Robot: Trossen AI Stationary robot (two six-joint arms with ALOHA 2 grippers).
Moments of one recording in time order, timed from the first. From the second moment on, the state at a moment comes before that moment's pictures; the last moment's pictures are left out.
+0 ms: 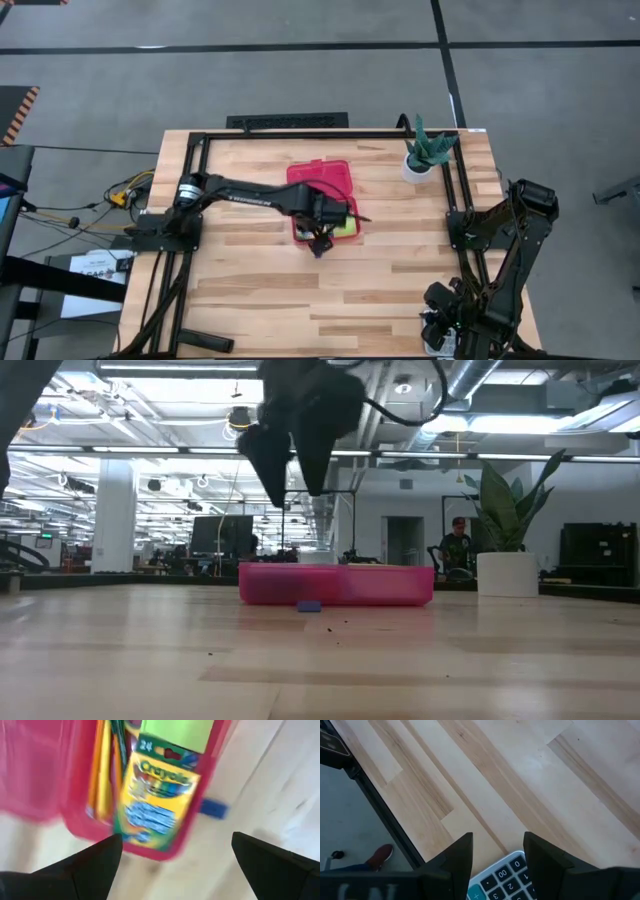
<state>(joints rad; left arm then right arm) -0.06 2.07 1.86 -1.27 -0.06 -0.49 1.14 1.62 1.22 -1.06 0.45 1.83</state>
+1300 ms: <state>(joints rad) -0.36 2.29 1.86 -1.09 -0.46 -1.79 1.14 1.62 1.22 -1.00 0.45 1.82</state>
